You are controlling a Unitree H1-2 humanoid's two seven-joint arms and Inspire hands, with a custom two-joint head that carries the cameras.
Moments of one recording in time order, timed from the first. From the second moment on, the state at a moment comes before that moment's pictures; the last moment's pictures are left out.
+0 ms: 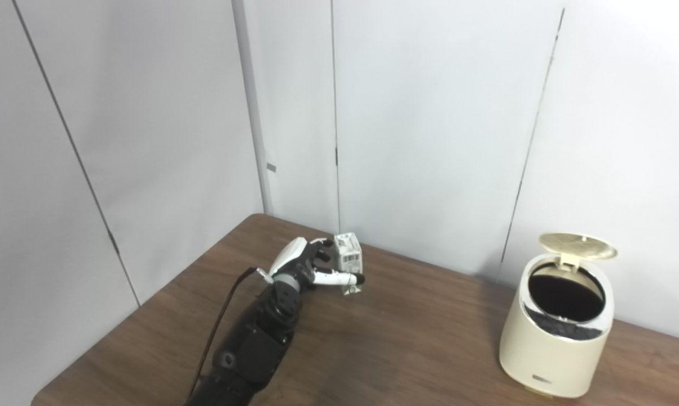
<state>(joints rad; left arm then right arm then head) -0.50 0.43 0.03 0.32 0.42 0.47 -0.05 0.21 -0.29 -0.13 -0.13 -0.17 -0.43 -0.24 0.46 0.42</state>
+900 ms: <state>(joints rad) -0.50 0.42 0.02 0.38 0.33 0.41 0.00 0.26 -0.26 -0.17 -0.16 -0.20 -0.43 -0.17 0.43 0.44</state>
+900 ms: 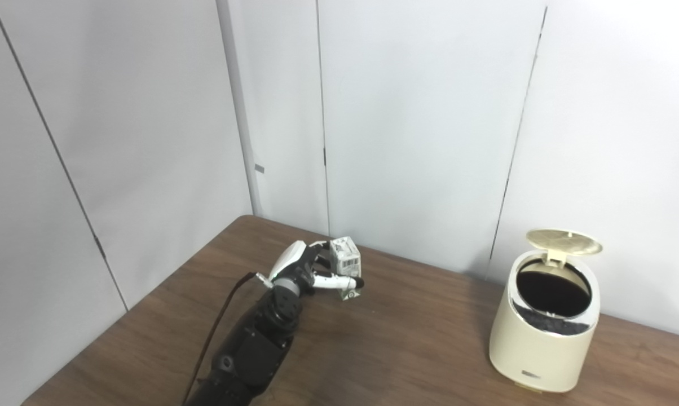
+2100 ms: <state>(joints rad) -0.50 0.31 0.13 0.51 0.17 0.13 0.17 0.29 -0.23 -0.21 -0.17 -0.22 -0.43 -0.13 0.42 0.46</state>
